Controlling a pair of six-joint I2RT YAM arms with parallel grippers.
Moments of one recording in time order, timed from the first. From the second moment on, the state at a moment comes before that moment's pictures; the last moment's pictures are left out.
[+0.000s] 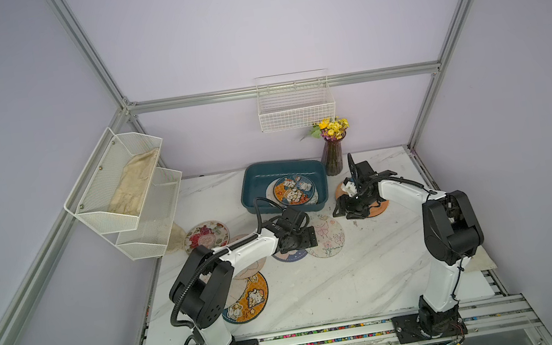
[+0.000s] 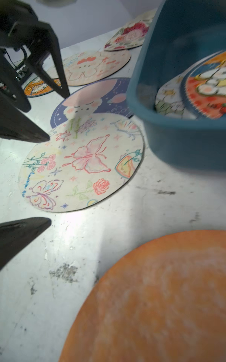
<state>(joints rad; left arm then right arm) -0.70 1.77 1.14 -0.41 0.03 -0.71 0.27 1.86 1.31 -0.73 -0.46 0.35</state>
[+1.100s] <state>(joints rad) -0.67 1.93 1.26 -0.35 0.11 -0.68 0.27 1.91 1.24 -0.63 -0.47 0.31</state>
